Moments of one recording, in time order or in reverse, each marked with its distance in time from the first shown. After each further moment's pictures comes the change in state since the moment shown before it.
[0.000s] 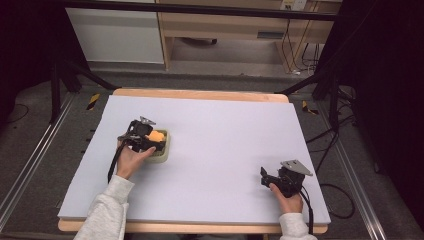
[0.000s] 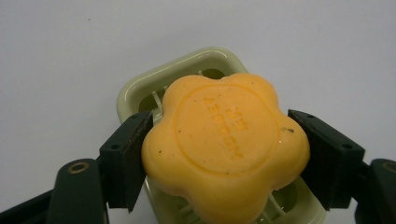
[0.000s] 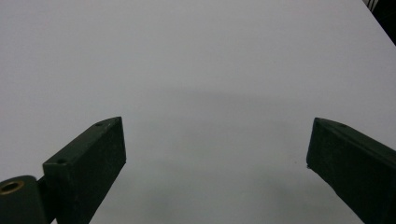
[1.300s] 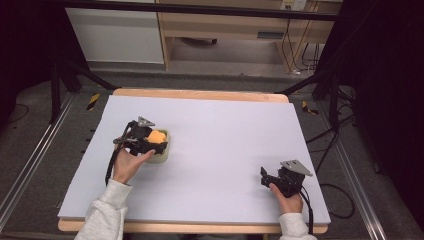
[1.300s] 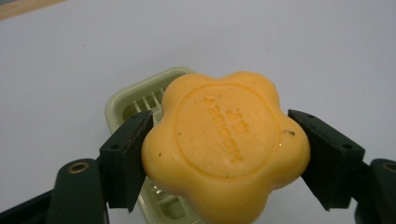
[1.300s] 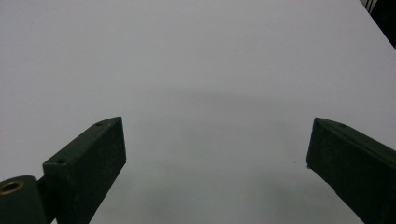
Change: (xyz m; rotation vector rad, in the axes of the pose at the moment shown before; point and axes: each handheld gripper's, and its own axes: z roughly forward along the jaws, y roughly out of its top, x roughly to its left) left arm -0.018 0.003 -0.038 -0.068 -0.033 0.020; right arm 0.001 0.000 0.000 -0.004 -0.007 -0.003
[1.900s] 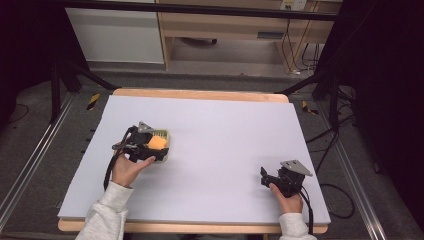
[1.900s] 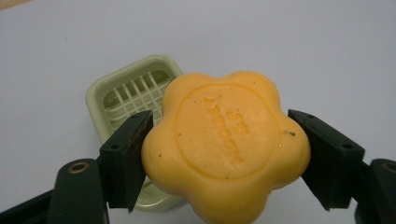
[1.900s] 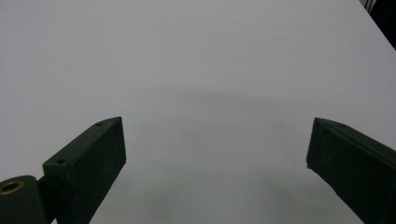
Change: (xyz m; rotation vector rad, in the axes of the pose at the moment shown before) left arm -0.014 -0.009 -0.014 0.006 -0.030 0.022; right arm 0.000 0.000 0.000 0.000 -0.001 -0.001
